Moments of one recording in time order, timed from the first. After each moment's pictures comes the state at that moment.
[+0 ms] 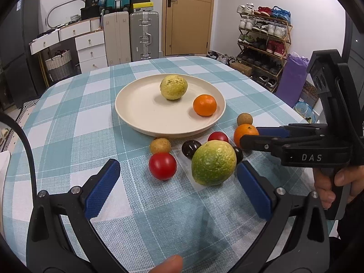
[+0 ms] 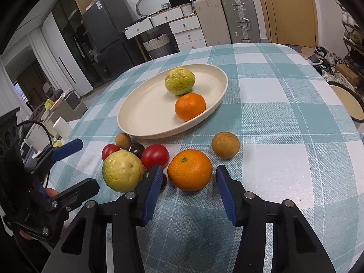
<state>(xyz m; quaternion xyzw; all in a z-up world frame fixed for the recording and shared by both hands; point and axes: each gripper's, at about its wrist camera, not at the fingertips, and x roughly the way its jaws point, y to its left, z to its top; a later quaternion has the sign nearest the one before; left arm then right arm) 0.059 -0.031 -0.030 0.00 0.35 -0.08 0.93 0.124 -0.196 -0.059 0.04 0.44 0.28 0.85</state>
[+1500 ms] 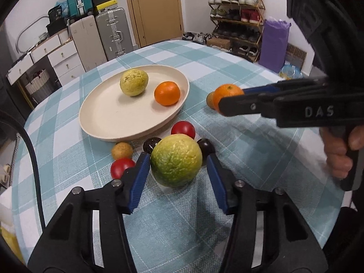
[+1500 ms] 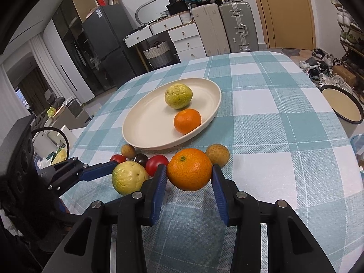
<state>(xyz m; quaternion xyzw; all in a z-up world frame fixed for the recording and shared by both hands) 0.072 -0.088 -0.040 0.11 0.39 -0.14 0.91 0.120 -0.212 -0.037 0.06 0.42 0.28 0.86</state>
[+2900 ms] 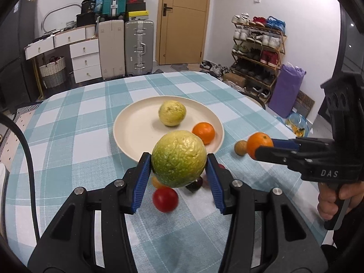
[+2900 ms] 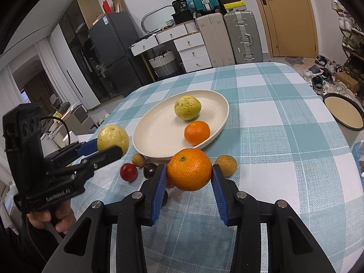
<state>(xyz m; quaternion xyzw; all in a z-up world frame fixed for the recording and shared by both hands) 0.082 -0.016 0.001 -0.02 0.32 -0.10 0.94 0.111 -0.209 -0.023 0.06 0.39 0.29 0.87</state>
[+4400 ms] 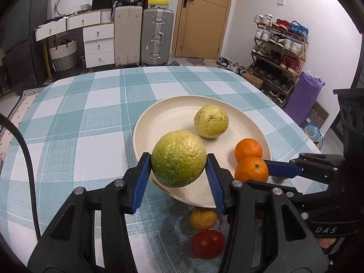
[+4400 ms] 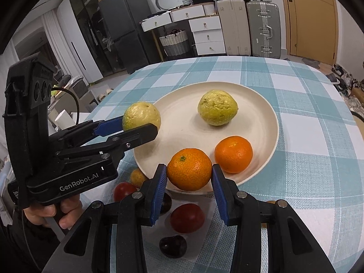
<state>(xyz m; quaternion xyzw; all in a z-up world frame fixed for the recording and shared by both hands) 0.169 0.016 -0.031 -0.05 0.36 -0.06 0.93 0.165 -0.125 -0.041 -0.02 0.42 0.32 0.85</state>
